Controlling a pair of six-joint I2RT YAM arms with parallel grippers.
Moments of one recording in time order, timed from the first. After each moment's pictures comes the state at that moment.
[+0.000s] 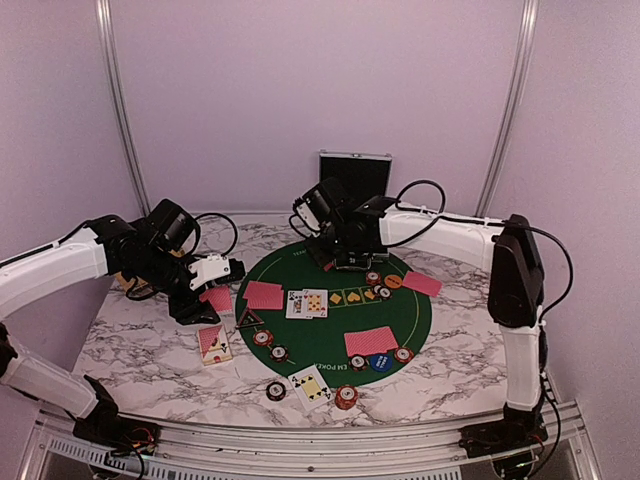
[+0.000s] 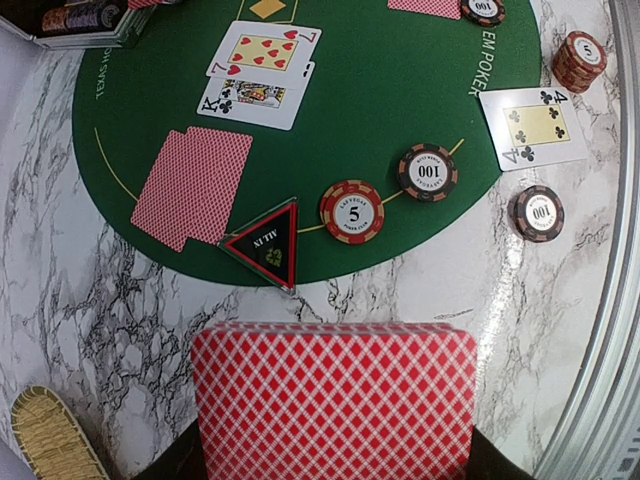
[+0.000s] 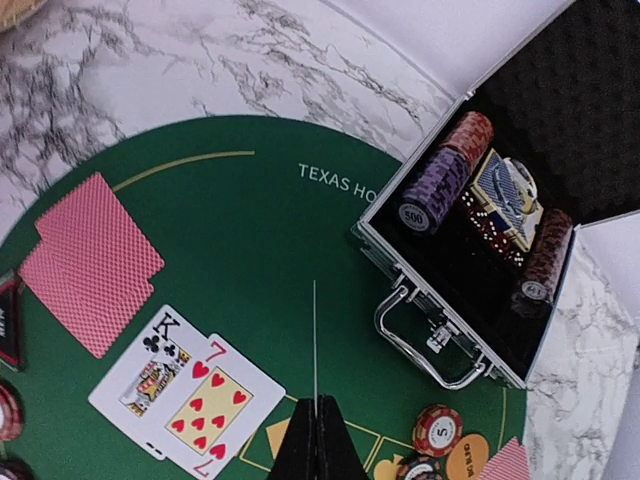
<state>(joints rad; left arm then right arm) -0.63 1.31 1.07 -0.87 0.18 0.64 0.84 2.10 1.87 -0.59 0.30 0.02</state>
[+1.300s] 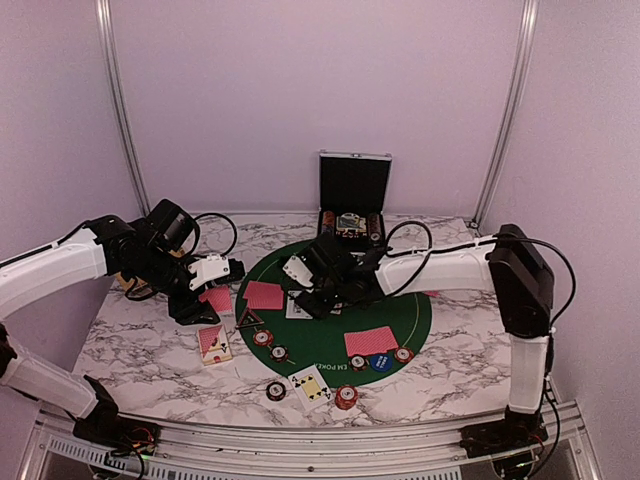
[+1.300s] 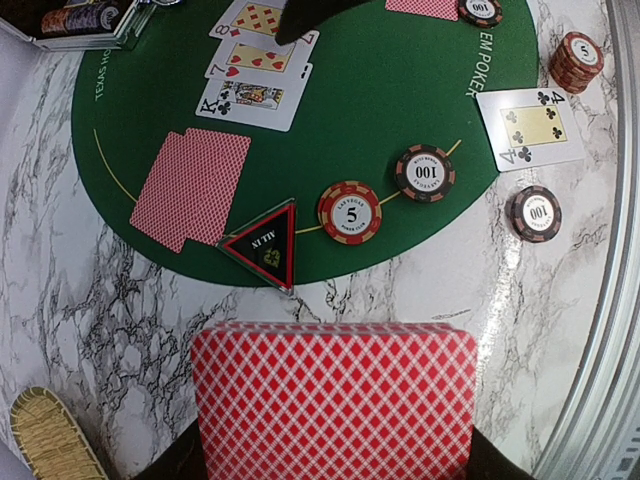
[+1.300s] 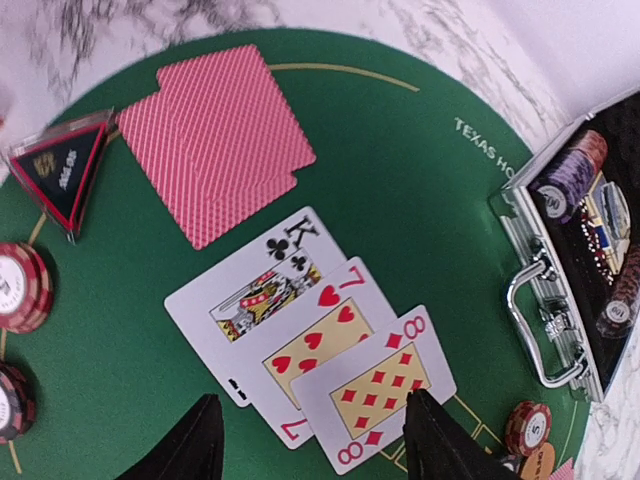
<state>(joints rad) -0.62 1.30 1.07 -0.87 0.18 0.64 0.96 2.03 1.46 -0.31 0.28 -0.18</state>
